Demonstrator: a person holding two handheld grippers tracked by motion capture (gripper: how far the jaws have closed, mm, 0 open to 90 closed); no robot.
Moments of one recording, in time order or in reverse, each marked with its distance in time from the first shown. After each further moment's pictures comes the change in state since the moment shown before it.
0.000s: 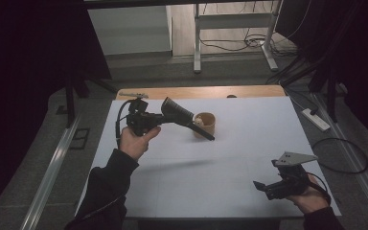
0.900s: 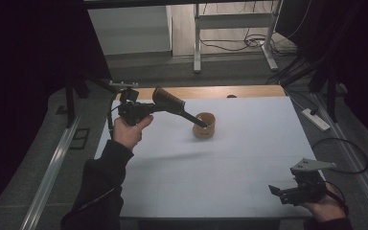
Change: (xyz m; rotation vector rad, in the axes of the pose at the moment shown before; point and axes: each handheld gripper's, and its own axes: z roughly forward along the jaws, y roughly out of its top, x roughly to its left) left arm 0.013 0.021 -0.021 -0.055 0.052 -0.025; right arm -0.013 -0.031 -0.023 0.069 -0.114 0.125
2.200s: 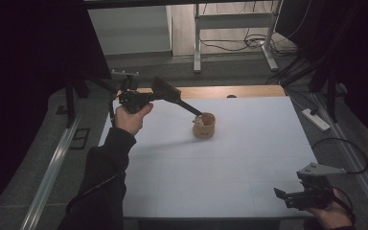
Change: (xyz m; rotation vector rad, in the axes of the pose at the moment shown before) left arm 0.020 0.026 0.009 -0.011 0.091 -0.024; right arm 0.000 -0.009 -0.013 -0.019 -0.027 0.033
